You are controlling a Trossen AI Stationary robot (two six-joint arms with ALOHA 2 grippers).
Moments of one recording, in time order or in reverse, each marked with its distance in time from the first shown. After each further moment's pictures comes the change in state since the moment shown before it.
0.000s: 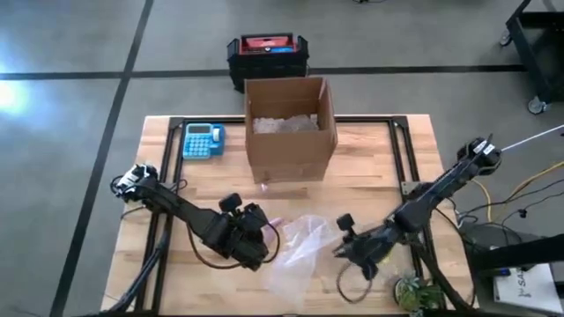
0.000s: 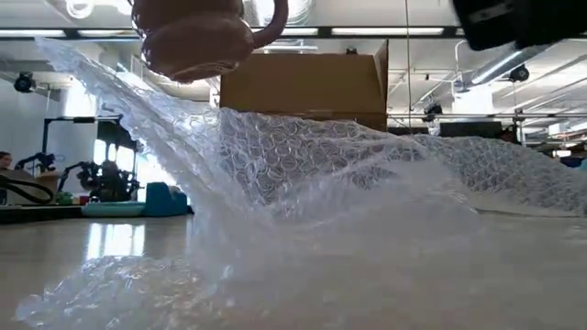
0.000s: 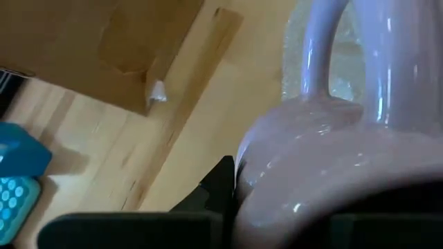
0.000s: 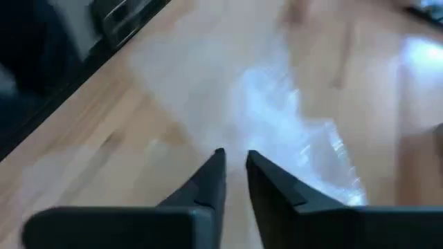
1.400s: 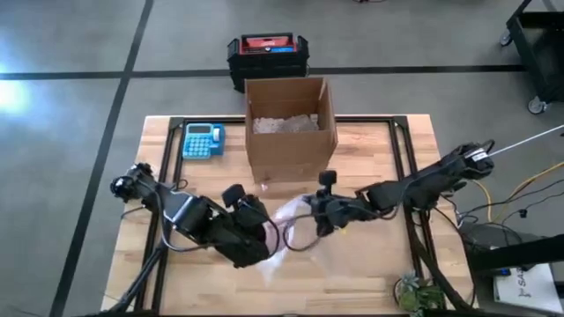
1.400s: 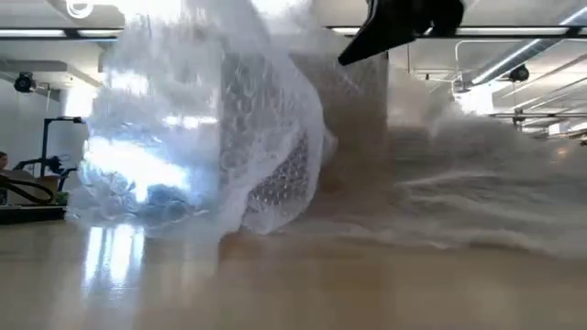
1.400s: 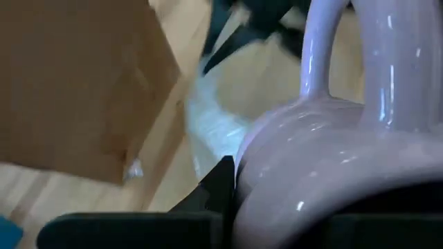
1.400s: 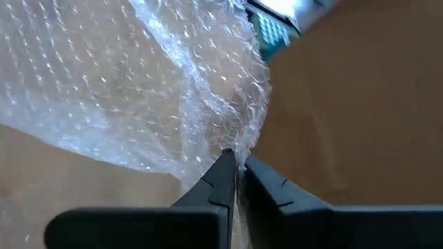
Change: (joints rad) left arm -0.017 -0.005 0.385 -0.011 -0.060 0.200; right arm -0.288 0.129 0.274 -0.190 0.351 -0.104
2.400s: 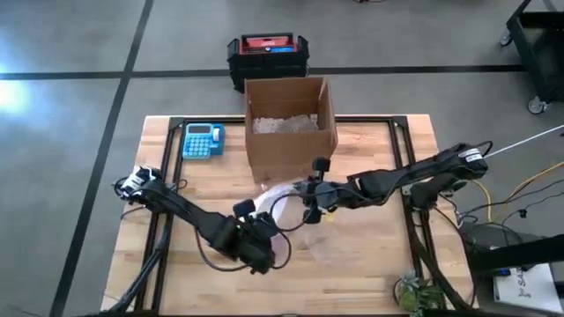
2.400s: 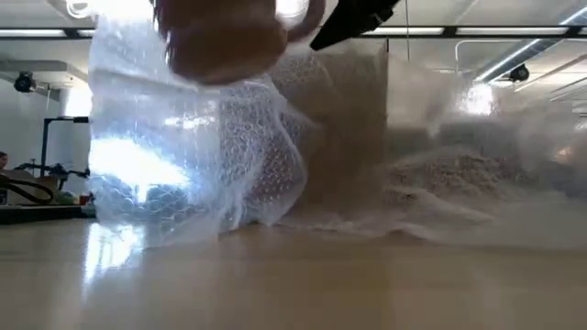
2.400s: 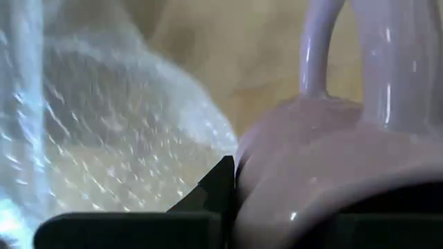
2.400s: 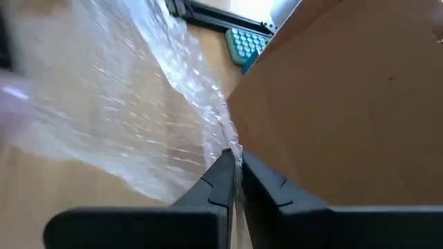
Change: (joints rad) left arm 0.053 0.045 -0.452 0.172 0.049 -0.059; right arm -0.073 0.039 0.185 -0.061 -0.054 0.087
